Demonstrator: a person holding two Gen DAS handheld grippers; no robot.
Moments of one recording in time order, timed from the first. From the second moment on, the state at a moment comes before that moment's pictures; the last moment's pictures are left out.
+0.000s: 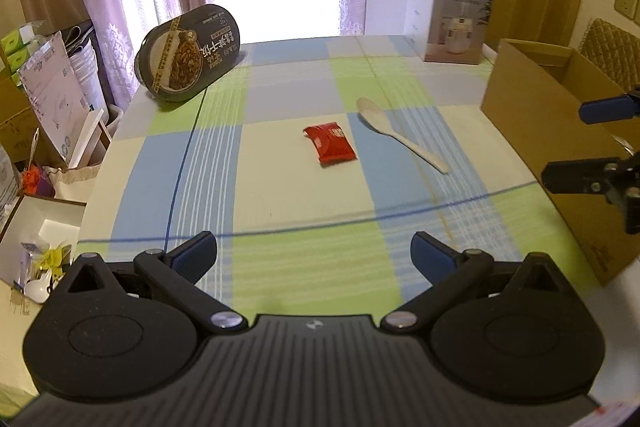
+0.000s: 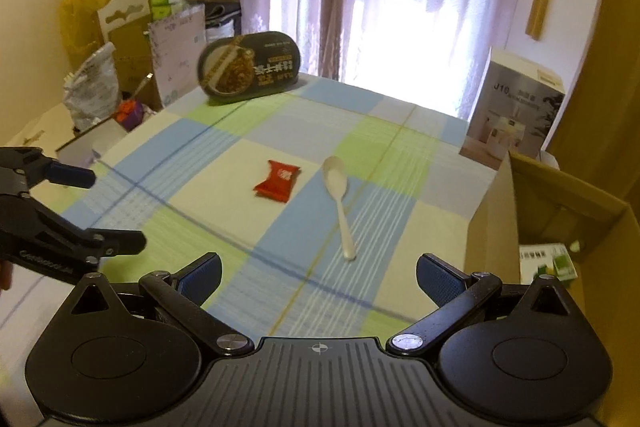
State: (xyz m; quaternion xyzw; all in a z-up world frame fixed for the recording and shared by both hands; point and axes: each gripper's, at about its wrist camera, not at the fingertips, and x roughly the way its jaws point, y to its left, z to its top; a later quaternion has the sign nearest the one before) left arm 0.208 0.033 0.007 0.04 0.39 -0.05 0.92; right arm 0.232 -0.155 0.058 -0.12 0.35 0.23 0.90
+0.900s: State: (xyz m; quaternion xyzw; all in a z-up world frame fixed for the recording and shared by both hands) left arm 0.353 0.031 -0.069 0.05 0.38 -0.10 0.92; right arm 0.399 -0.128 -0.045 -0.13 0.40 0.26 0.87
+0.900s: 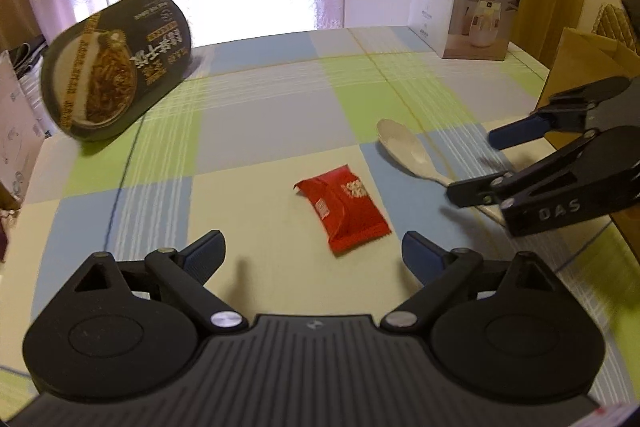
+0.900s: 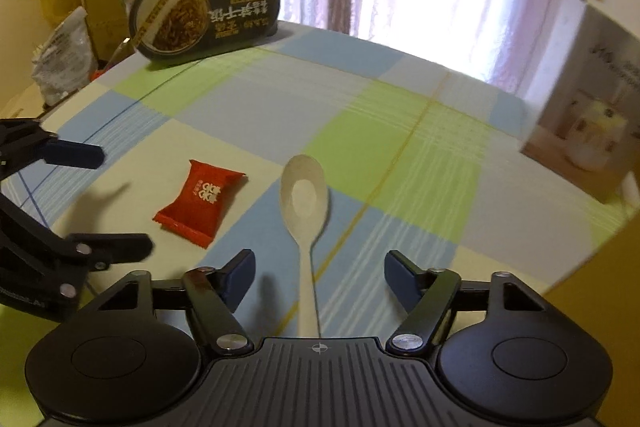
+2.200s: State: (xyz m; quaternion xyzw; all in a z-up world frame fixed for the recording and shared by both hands) left arm 0.405 0.044 -0.090 0.08 0.37 -0.16 0.91; right arm 0.427 -0.106 -0.067 -0.11 0.36 0.27 0.89
